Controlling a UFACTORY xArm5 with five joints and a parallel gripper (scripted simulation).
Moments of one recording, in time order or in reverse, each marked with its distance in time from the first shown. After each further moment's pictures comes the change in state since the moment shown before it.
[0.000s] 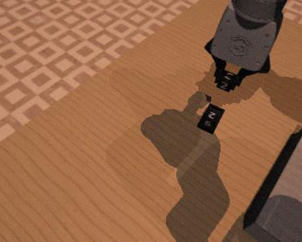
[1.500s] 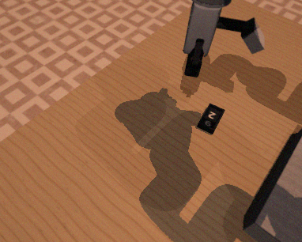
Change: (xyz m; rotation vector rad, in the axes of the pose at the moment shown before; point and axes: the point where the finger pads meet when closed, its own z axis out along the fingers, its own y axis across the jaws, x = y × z) arm 0.004 -0.082 0.006 -0.001 0.000 1.262
